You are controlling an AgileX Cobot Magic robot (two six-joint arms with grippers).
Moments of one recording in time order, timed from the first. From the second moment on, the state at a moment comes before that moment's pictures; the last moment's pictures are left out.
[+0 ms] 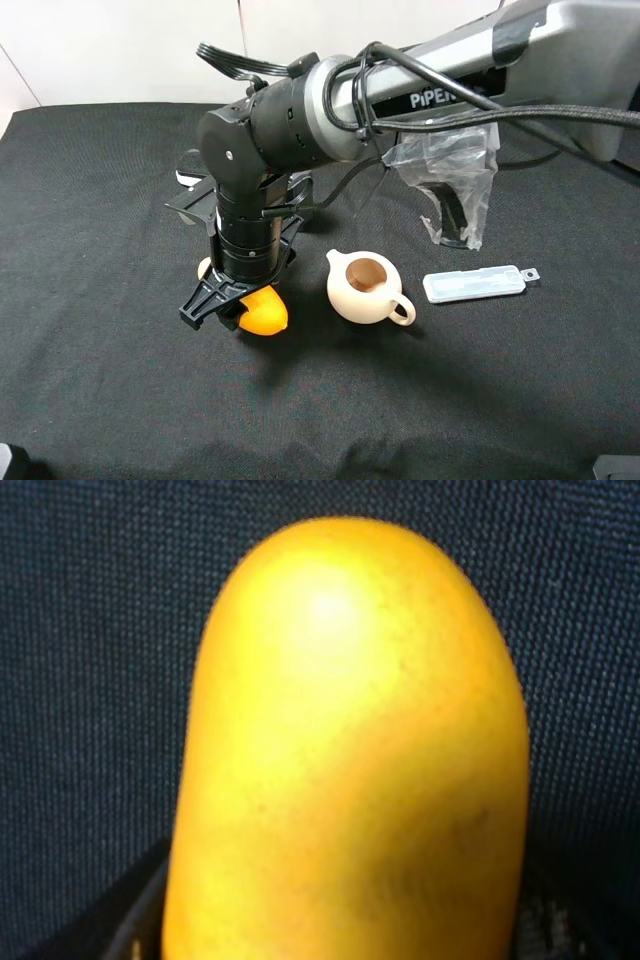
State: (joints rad) left arm -0.06 0.00 -0.49 0.02 1.06 -0.02; right arm 1.03 2.19 -1.47 0.18 0.83 -0.02
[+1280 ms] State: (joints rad) left arm -0.06 0.00 -0.49 0.02 1.06 -0.02; right arm 1.03 2.19 -1.47 0.12 0.81 -0.02
